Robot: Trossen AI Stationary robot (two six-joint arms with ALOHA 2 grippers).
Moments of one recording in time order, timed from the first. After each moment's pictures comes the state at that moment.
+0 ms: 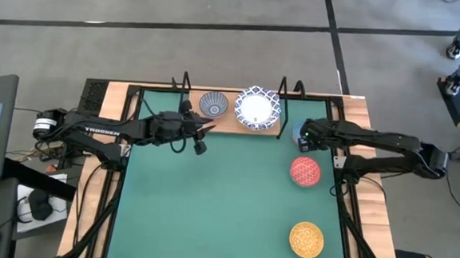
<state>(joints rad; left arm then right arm) 0.15 1.23 0.71 0.24 -0.38 0.10 -0.45 1.02 0.58 -0.94 0.34 0.86</state>
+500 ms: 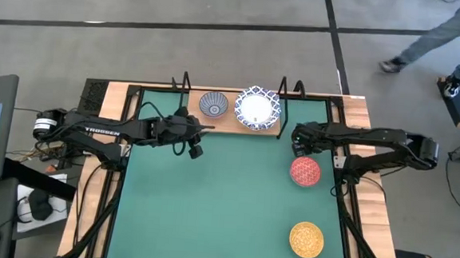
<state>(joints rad) 0.15 1.23 0.71 -0.02 -0.38 -0.03 -0.39 1.18 0.58 -0.89 0.34 0.84</state>
